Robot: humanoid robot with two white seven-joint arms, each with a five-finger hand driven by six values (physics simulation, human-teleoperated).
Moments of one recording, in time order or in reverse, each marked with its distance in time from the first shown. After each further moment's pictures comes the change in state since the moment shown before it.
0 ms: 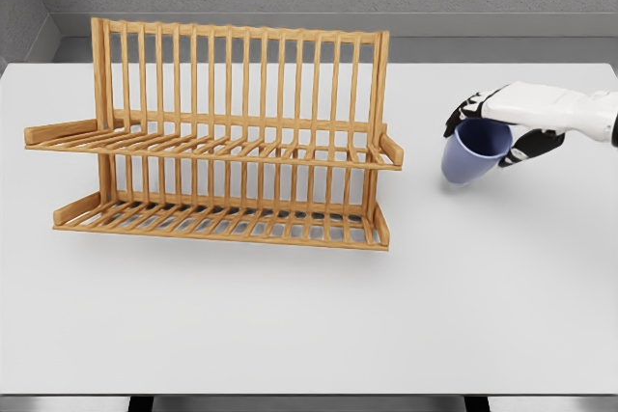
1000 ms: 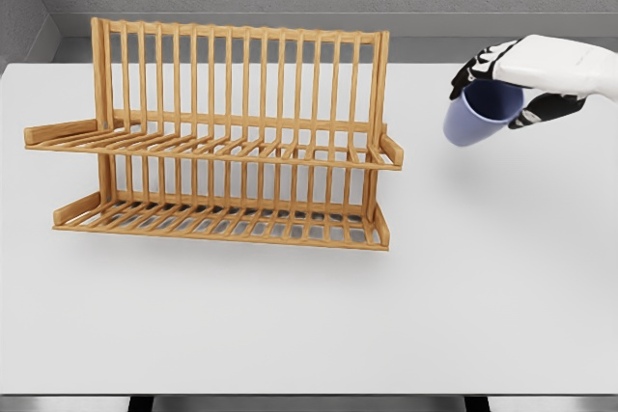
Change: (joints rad) left arm 0.000 0.000 0.000 0.000 0.000 0.000 0.000; right arm -0.066 -0.041 -0.059 -0.108 0.008 0.011 0.001
